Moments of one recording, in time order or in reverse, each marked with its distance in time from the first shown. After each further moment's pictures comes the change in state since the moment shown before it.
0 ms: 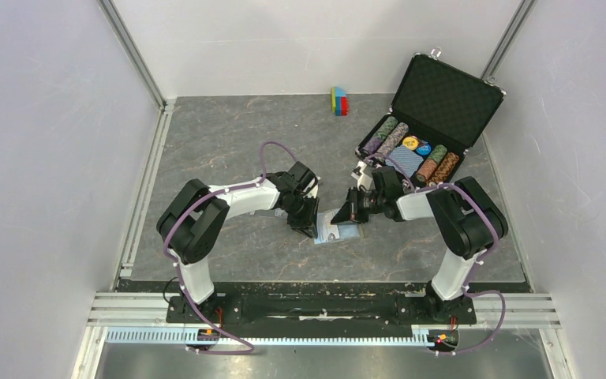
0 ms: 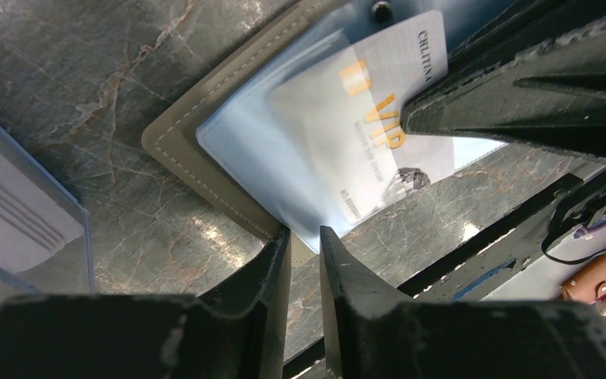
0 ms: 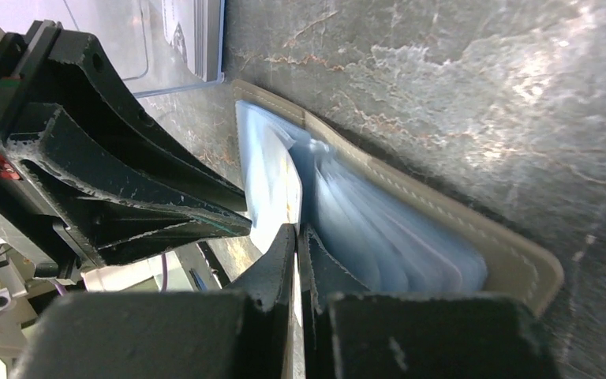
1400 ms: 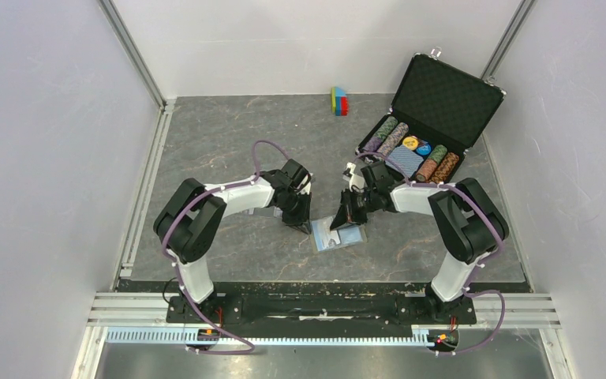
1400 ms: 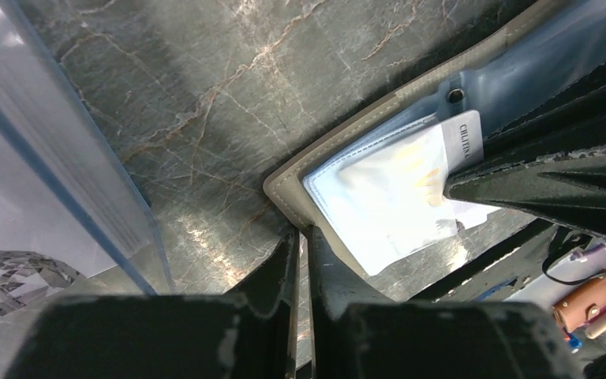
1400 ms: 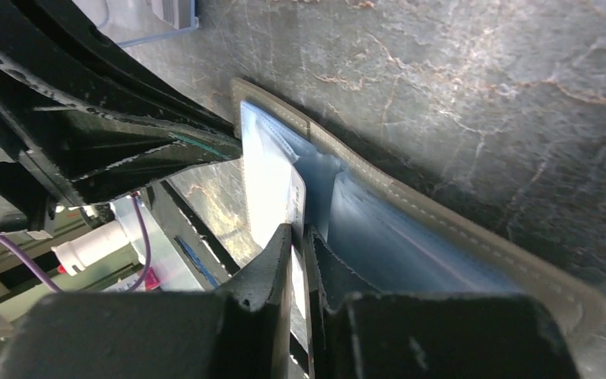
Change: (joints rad) left arm 0.046 -0.013 -0.022 0.018 -0.023 -0.012; right arm 0.065 -0.030 0.142 -0.385 0.064 -0.134
